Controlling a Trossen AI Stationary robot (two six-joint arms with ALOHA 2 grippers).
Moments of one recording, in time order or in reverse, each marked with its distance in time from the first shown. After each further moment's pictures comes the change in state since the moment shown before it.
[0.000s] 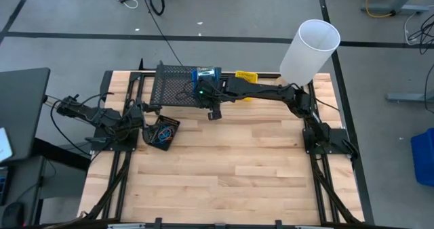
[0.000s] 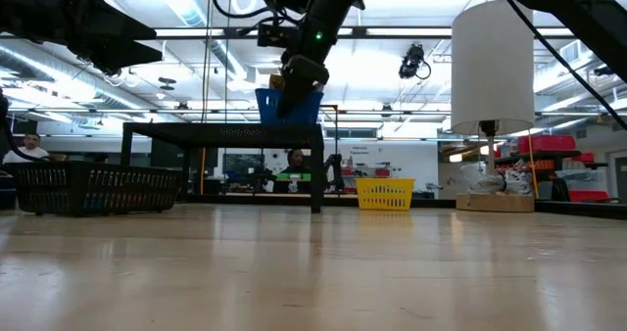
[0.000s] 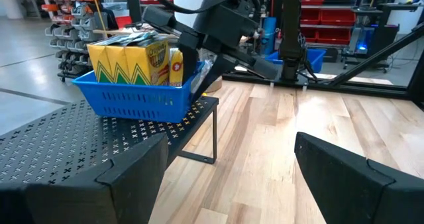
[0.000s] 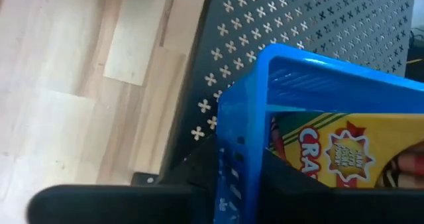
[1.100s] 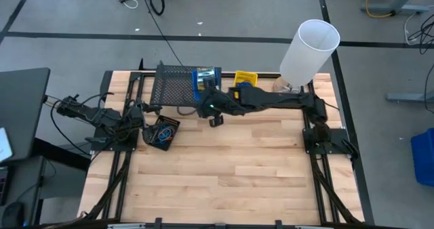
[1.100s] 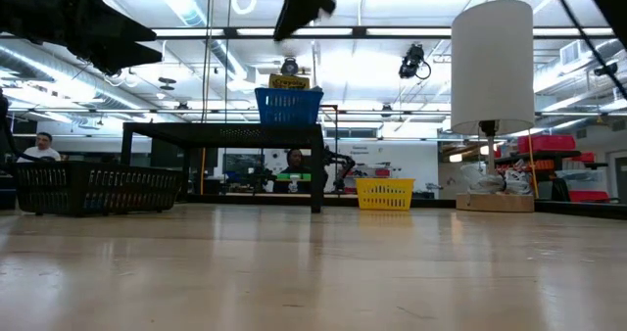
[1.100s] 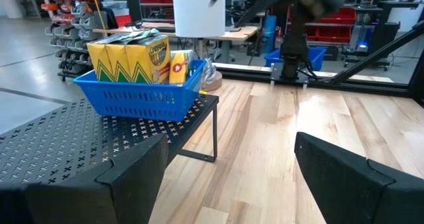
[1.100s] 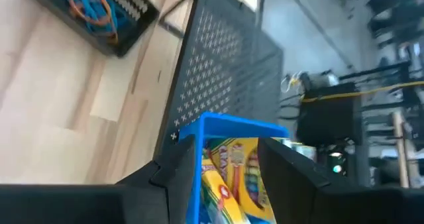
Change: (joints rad) left arm 0.000 0.000 -0.001 -0.006 0.000 0.000; right arm 0.175 -0.175 0.000 0.046 0.266 -0.043
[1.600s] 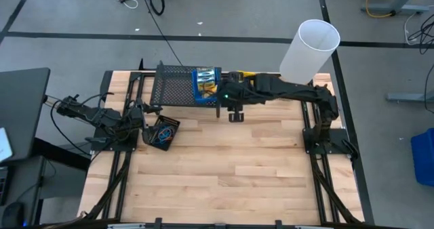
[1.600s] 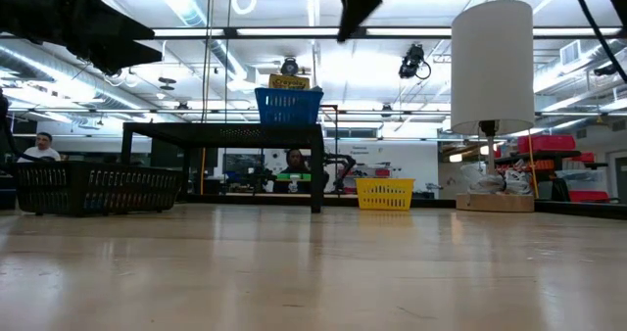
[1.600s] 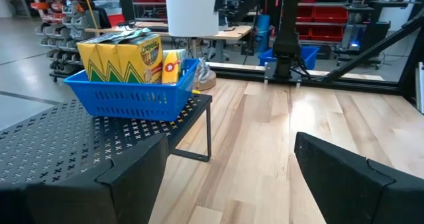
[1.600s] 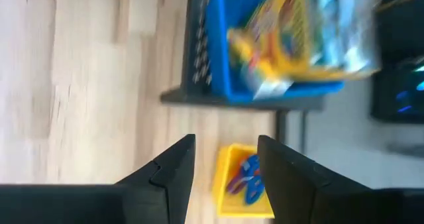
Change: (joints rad) left arm 0.000 0.000 0.000 -0.001 0.026 0.000; right arm -0.073 -0.124 -0.038 -0.389 -0.112 0.304
